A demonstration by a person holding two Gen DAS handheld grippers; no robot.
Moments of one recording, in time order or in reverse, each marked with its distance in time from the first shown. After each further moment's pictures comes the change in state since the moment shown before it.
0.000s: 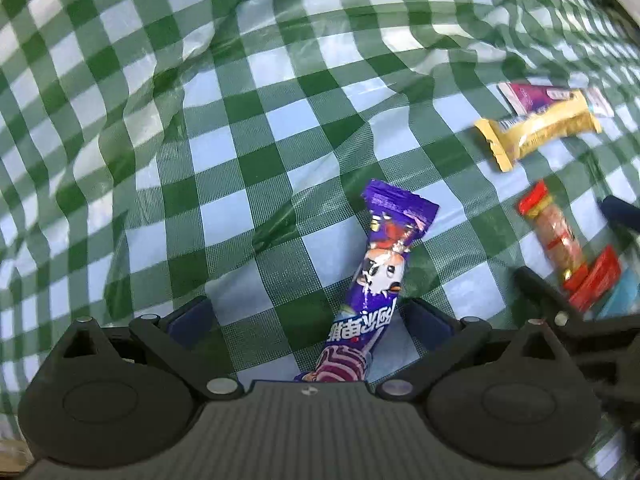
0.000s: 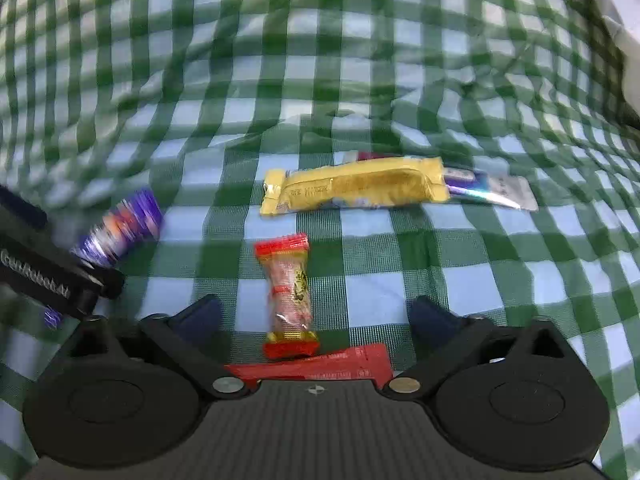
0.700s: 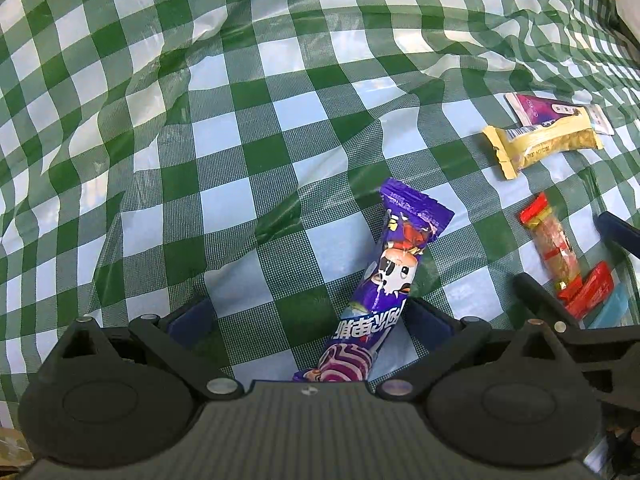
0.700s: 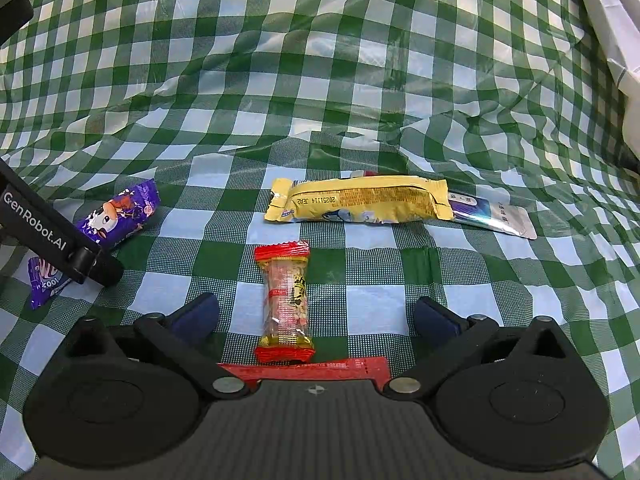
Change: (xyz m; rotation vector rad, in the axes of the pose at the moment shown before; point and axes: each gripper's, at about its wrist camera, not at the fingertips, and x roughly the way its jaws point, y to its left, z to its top) left arm -0.002 0.013 -0.007 -0.056 0.004 -0.037; right arm -0.007 -0.002 -0.009 0.019 -0.041 0.011
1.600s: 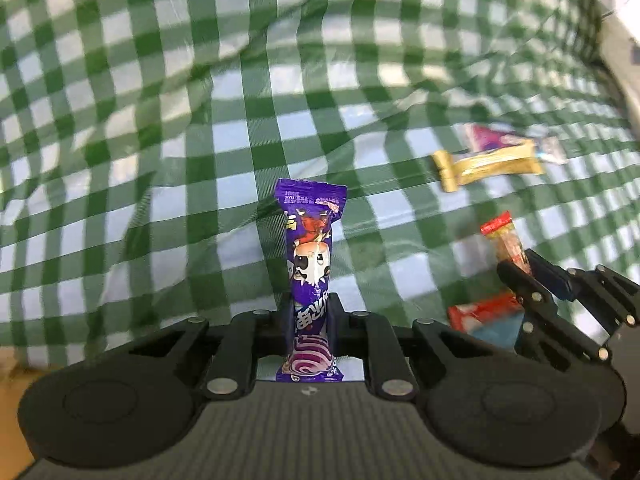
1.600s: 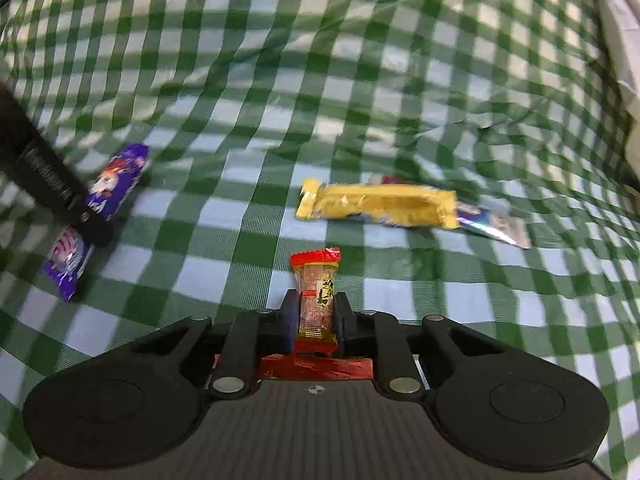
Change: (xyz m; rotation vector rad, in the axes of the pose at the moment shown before) left arm -0.082 0.004 -0.017 -0.097 -0.019 -0.074; right arm -0.041 0.012 0.014 -0.032 0.040 0.011
